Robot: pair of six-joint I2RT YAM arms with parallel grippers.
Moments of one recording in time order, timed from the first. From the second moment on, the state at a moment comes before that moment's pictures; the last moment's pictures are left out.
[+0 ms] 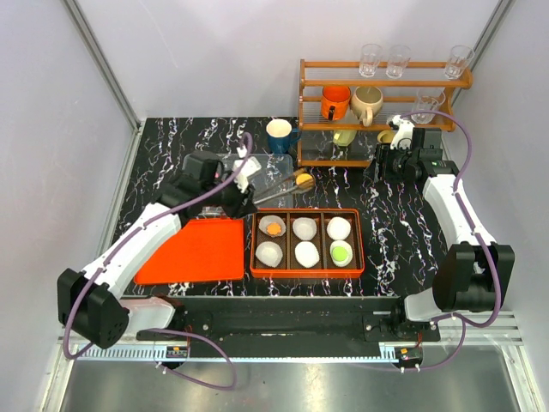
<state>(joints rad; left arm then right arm) -0.42 1.25 1.08 -0.53 0.54 0.29 -0.02 1.45 1.21 -0.49 -0.41 0.03</state>
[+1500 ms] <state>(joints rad) -0.79 1.61 1.17 -0.50 0.39 0.31 -0.03 1.45 1.21 -0.49 -0.41 0.03</state>
